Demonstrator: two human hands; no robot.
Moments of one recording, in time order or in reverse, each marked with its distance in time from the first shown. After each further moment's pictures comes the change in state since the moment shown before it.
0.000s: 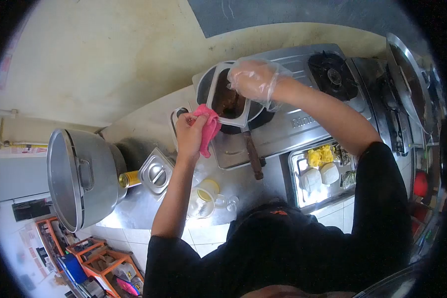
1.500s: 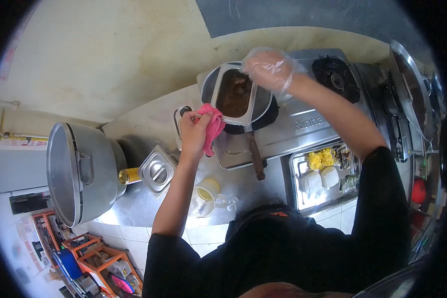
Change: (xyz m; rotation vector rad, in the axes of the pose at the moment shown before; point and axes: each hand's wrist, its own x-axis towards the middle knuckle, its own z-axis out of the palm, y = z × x) left_hand -0.004 0.005 0.002 -0.091 -0.005 -0.028; right_hand 0.001 0.043 0.025 -0.014 0.206 -0.036
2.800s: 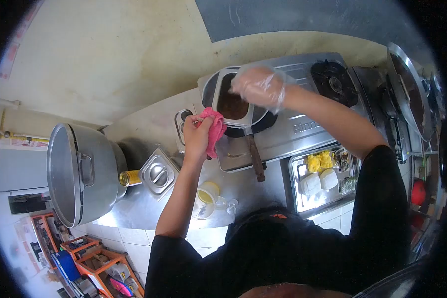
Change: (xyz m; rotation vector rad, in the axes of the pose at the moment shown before) left_hand -0.007 0.005 0.007 0.006 0.057 -0.027; right_hand 0.009 -0.040 -0.018 0.107 -0.181 -0.078
